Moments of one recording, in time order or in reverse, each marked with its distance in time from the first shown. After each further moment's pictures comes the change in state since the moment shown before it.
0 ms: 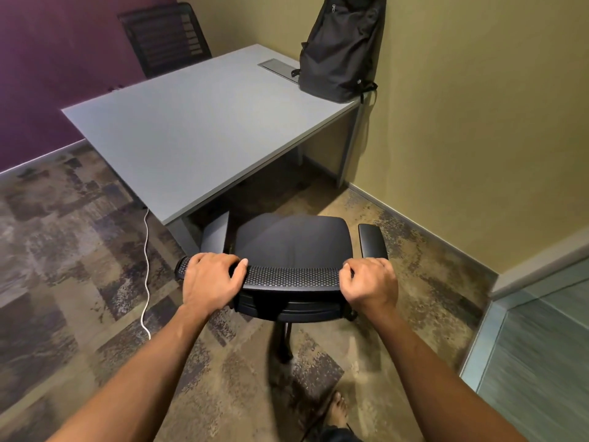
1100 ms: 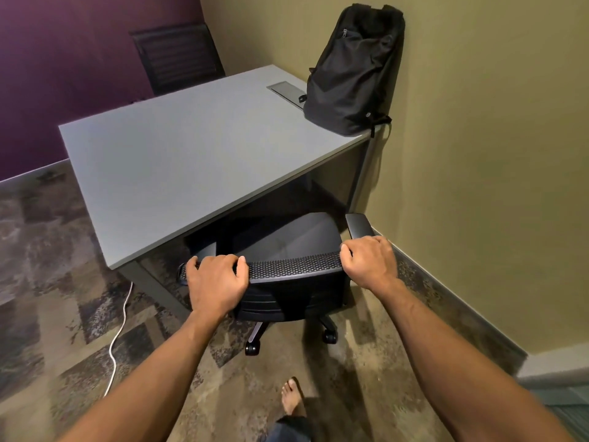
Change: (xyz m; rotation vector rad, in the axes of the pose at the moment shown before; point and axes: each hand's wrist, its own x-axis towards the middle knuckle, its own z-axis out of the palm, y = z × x) left_hand 0.199 0.133 0.063 -0.014 0.077 -0.339; right_hand 0.295 0.138 0.034 -0.066 -0.042 -0.289
